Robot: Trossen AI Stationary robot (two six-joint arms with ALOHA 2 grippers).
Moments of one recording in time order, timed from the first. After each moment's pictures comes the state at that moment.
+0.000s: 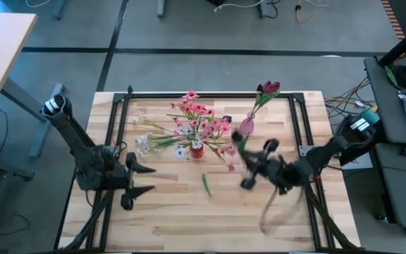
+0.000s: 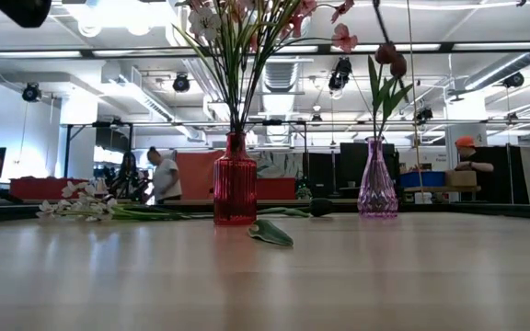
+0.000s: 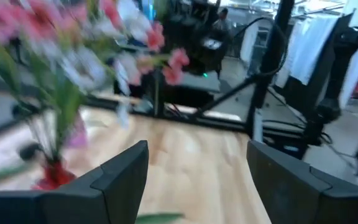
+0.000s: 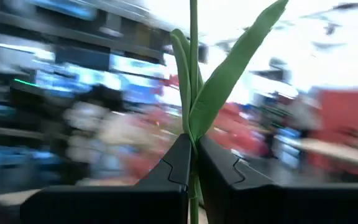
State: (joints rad) left arm -0.96 0.85 0.44 0.36 -1.03 -0.23; right arm 0.55 1.48 0.65 1.48 1.02 -0.68
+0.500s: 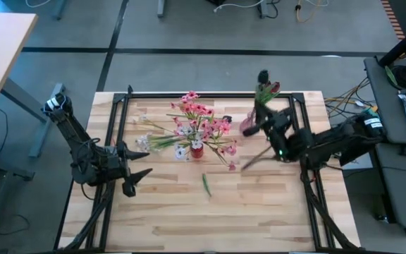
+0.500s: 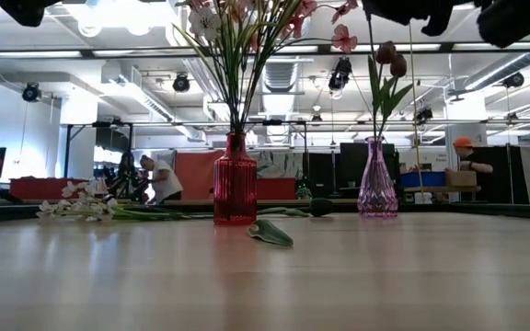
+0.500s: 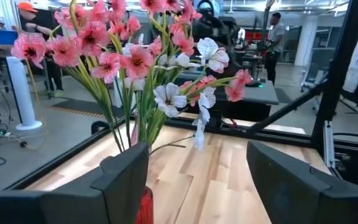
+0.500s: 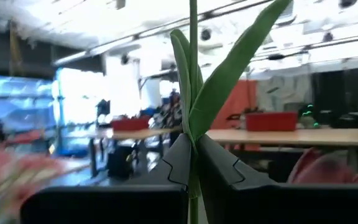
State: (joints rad) left arm -0.96 0.75 0.44 0.32 -1.26 -0.08; right arm 0.11 1.31 0.56 1.55 1.03 -0.65
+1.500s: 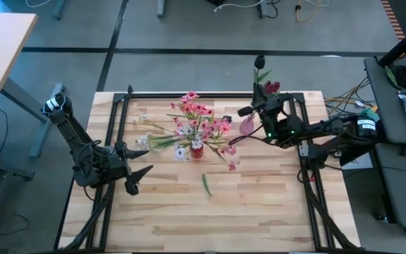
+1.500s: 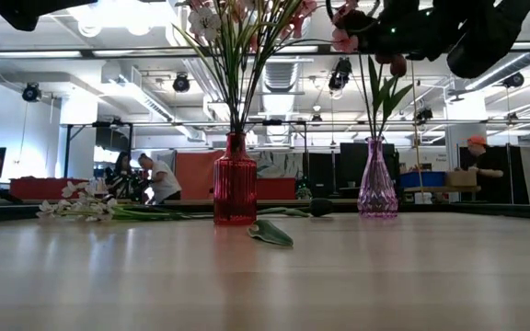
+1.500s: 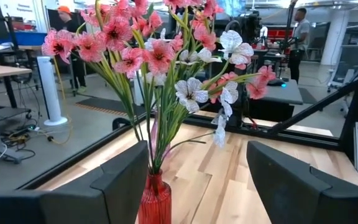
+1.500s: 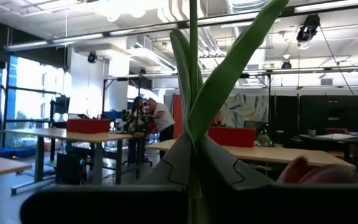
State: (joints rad) left arm -0.96 0.78 0.44 0.31 -1.35 -0.10; right arm -0.20 1.43 0.55 1.55 0.87 -0.60
